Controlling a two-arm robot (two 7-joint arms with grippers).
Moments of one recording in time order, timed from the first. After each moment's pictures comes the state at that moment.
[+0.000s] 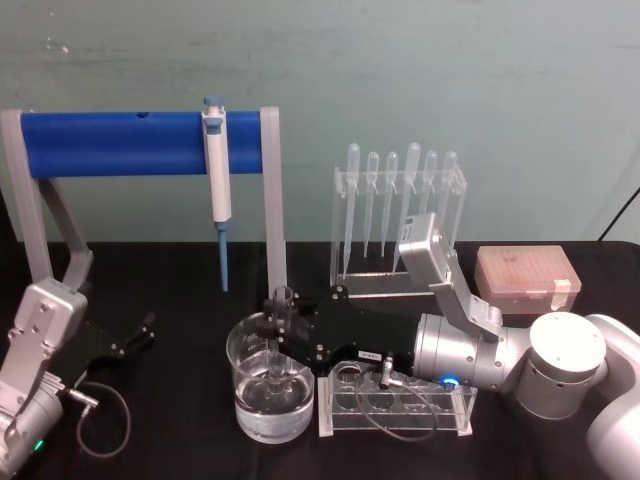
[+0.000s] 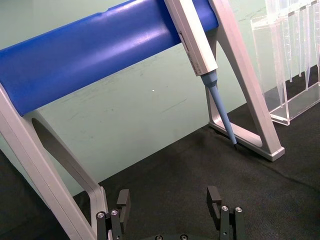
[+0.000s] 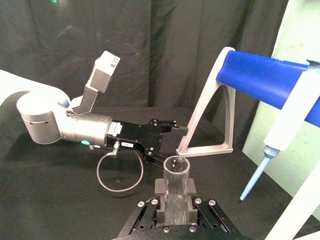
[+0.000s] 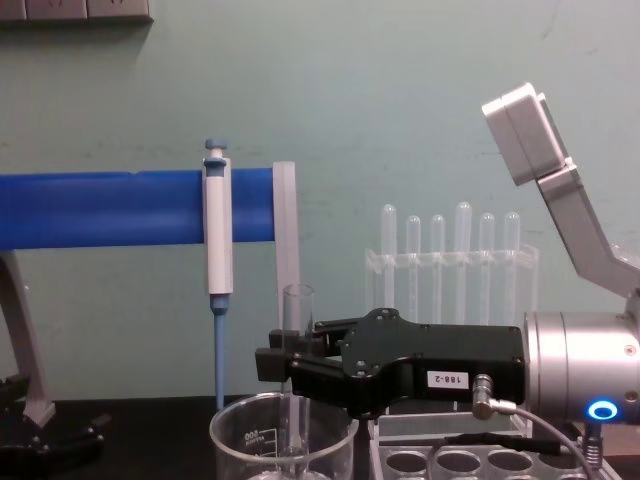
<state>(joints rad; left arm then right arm) -0.20 0.60 0.45 -1.41 -0.25 -0.12 0.03 0.60 0.37 -0.69 -1.21 0.47 -0.15 0.83</state>
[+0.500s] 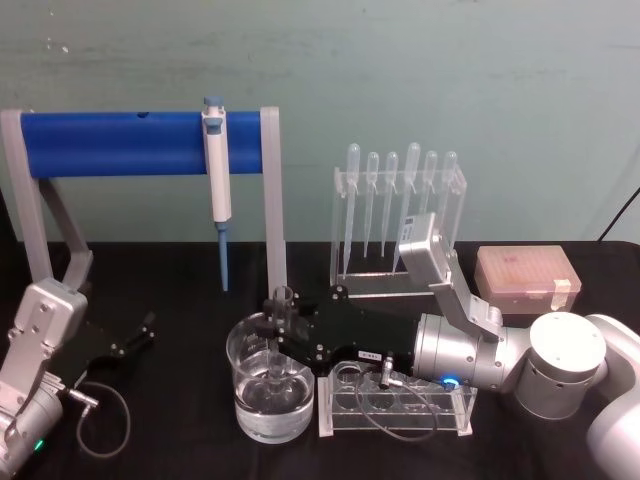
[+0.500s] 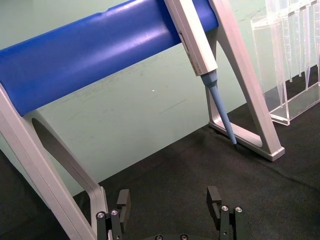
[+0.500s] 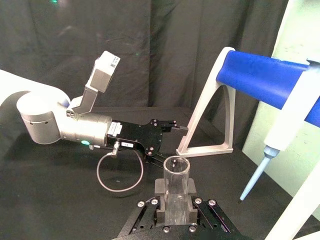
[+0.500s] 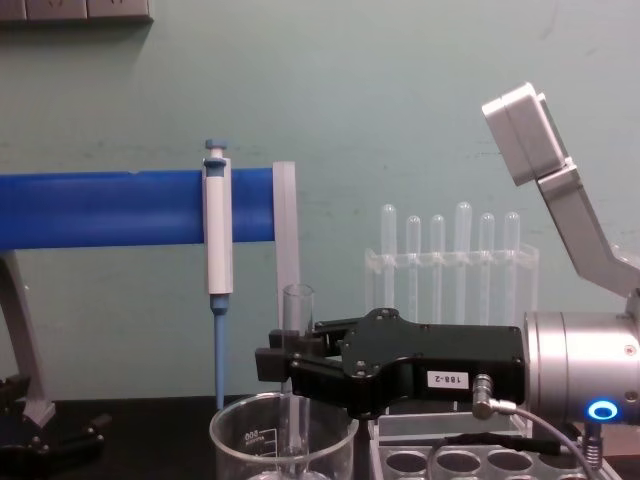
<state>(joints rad) -0.20 0.60 0.45 -1.41 -0.25 -0.12 0.03 0.60 0.37 -0.69 -1.21 0.47 -0.15 0.83</state>
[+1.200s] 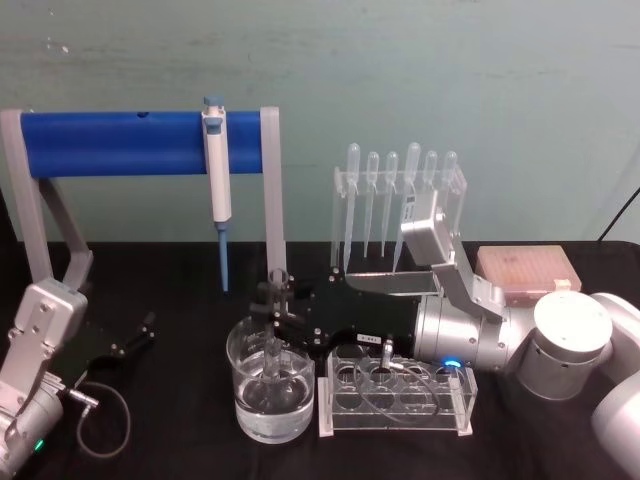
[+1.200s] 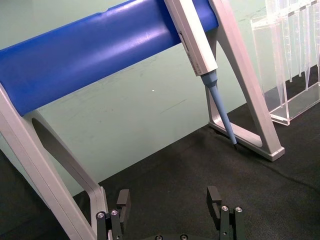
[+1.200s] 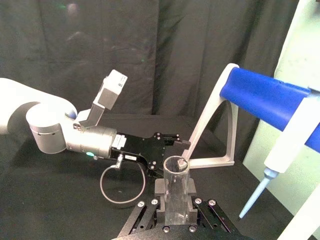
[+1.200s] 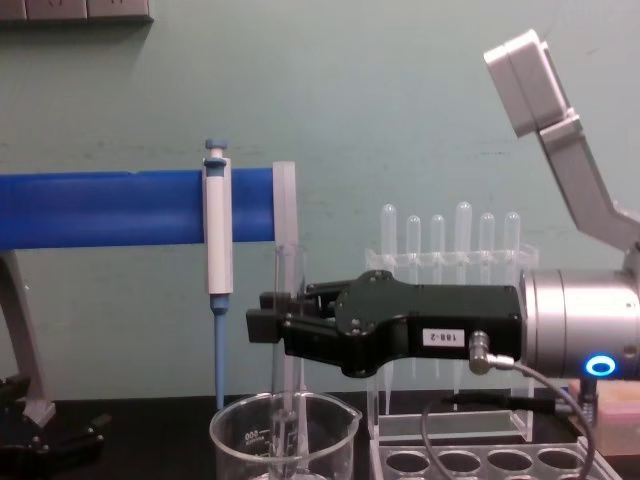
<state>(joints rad) -0.20 0.60 0.45 -1.41 -0.25 -0.12 0.03 0.62 0.38 -0.68 -1.26 0.48 -0.12 0.84</state>
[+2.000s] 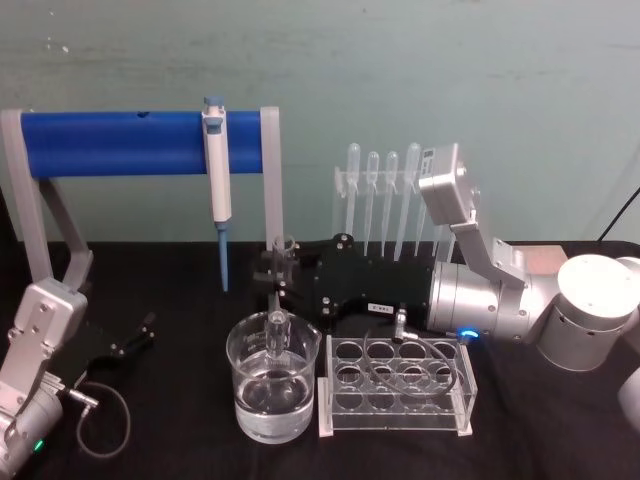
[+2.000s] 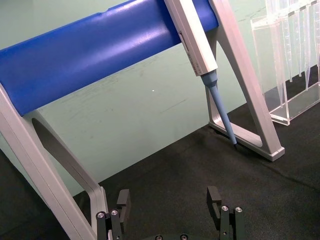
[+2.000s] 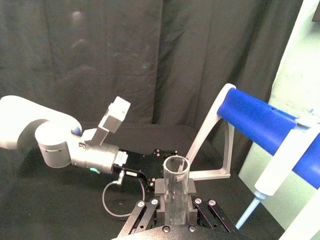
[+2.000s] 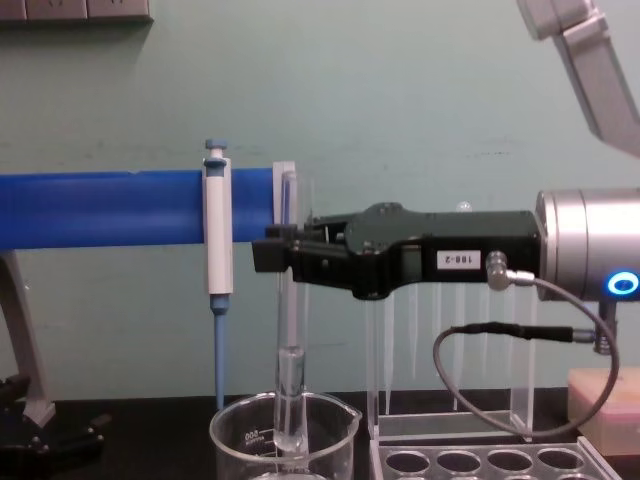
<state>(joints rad) -0.20 0.60 0.45 -1.41 -0.25 -0.12 0.03 0.64 0.44 -0.67 -1.38 0.52 -0.04 0.83</state>
